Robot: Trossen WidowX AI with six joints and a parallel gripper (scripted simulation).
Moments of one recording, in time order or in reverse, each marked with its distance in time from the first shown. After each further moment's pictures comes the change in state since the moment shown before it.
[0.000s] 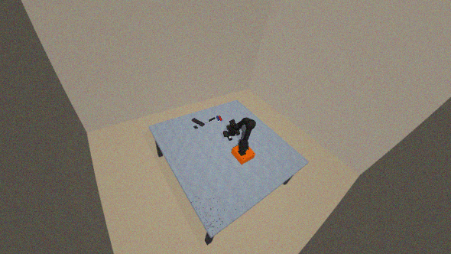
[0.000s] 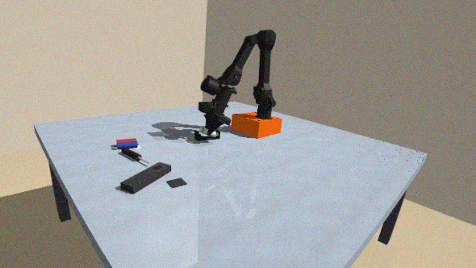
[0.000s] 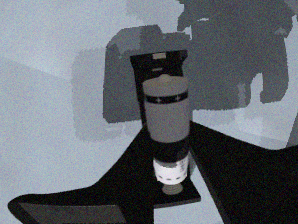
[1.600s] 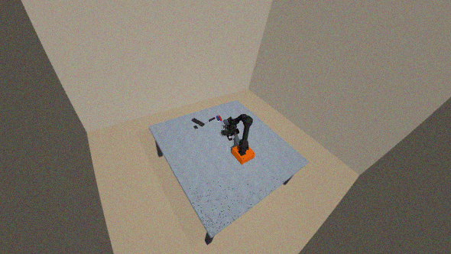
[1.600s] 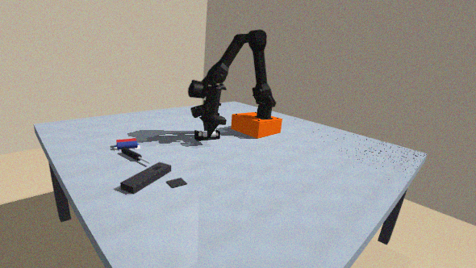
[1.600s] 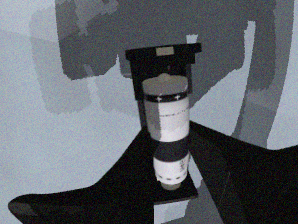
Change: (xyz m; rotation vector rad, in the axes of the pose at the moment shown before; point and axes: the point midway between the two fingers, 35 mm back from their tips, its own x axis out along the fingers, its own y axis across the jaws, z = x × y) arm 0.008 0.000 0.005 0.004 0.280 -0.005
